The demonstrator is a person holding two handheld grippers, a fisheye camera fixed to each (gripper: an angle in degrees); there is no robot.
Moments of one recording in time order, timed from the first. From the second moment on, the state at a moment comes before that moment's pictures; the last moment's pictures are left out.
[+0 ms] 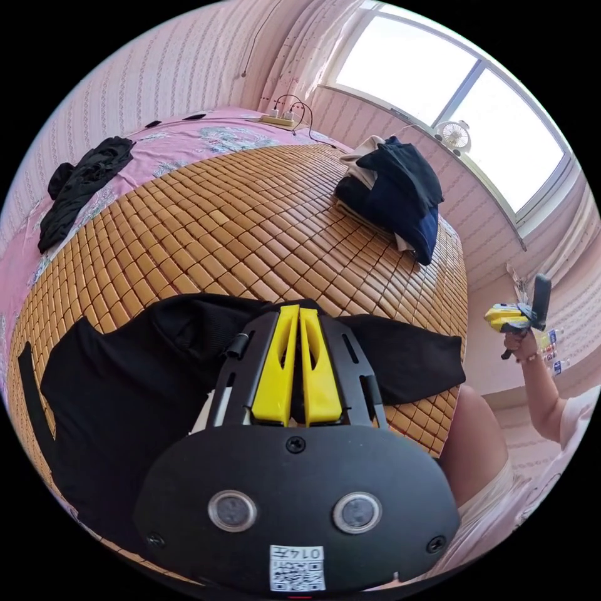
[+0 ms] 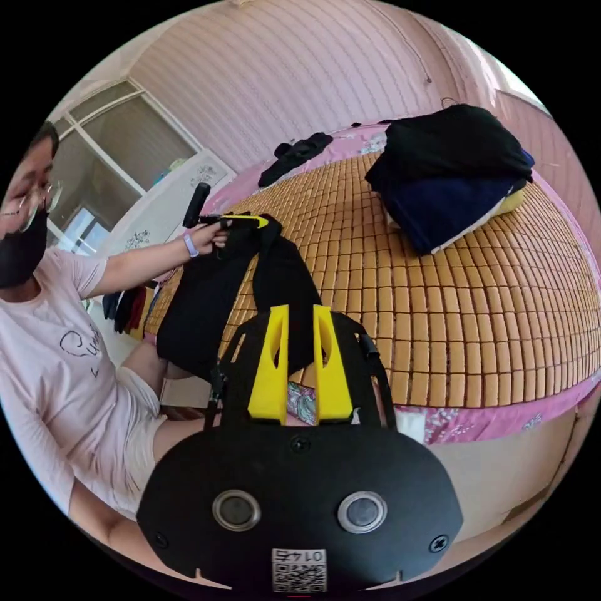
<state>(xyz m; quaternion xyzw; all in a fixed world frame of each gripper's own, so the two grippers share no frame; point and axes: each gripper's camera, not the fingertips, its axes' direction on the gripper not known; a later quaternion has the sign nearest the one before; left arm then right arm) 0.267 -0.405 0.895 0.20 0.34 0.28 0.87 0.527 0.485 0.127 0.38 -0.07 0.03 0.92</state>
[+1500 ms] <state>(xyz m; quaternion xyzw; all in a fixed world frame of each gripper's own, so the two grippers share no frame) 0.181 -0.400 0.855 0.18 0.36 0.07 0.91 0.642 0.352 0.261 0.34 -0.01 0.26 0.91</state>
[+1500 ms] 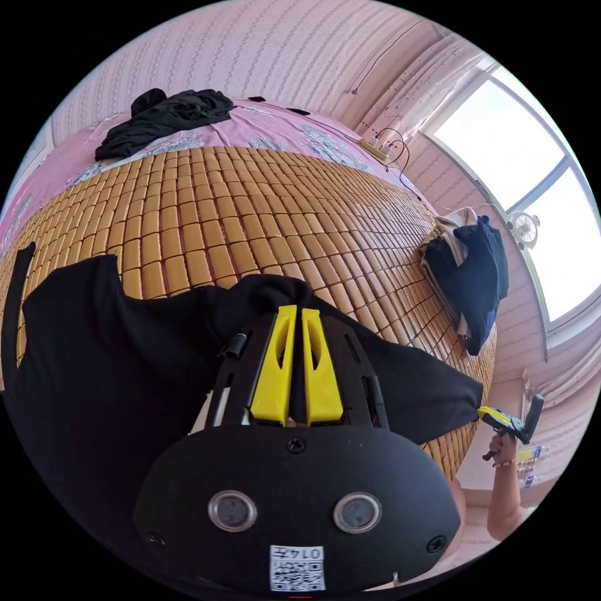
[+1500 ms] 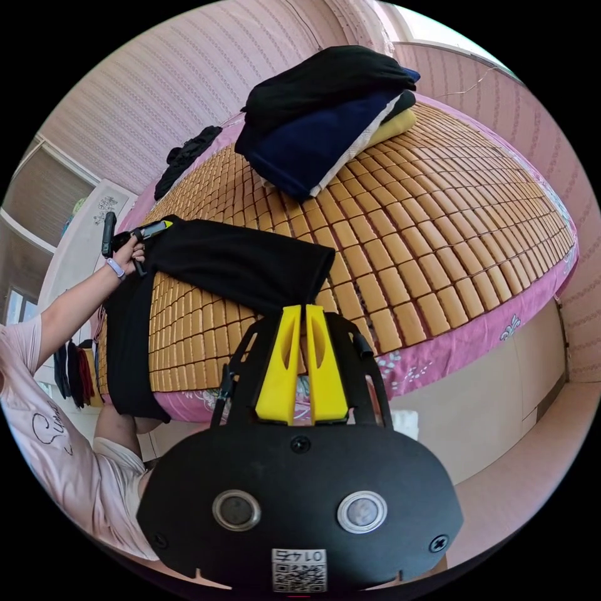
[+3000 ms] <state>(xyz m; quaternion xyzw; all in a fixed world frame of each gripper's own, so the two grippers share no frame) -0.179 0.187 0.734 0.17 0.28 0.01 0.95 0.079 -0.489 0.538 0.23 0.14 -0.18 0.95</state>
